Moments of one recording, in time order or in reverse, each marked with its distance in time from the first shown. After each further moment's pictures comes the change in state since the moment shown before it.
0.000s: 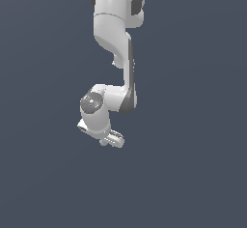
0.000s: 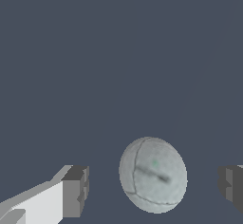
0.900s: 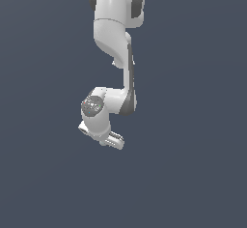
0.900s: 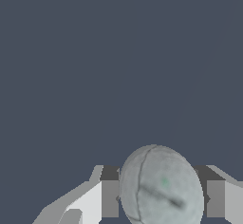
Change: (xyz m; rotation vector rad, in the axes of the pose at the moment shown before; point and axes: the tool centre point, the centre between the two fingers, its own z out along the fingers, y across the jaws) arm 0.001 0.000 0.014 0.000 0.000 0.001
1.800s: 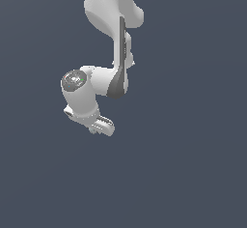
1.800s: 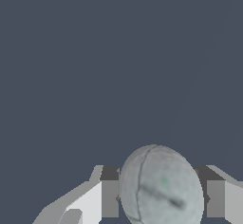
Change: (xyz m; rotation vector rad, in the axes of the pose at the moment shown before) arm -0.010 0.046 -0.077 0.001 -0.002 0.000
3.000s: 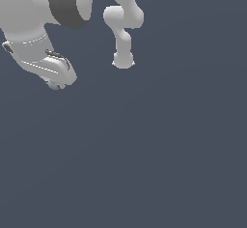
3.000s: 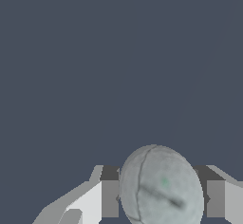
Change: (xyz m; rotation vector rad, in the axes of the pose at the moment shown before) arm -0.017 0.124 -0.210 0.000 0.003 0.002
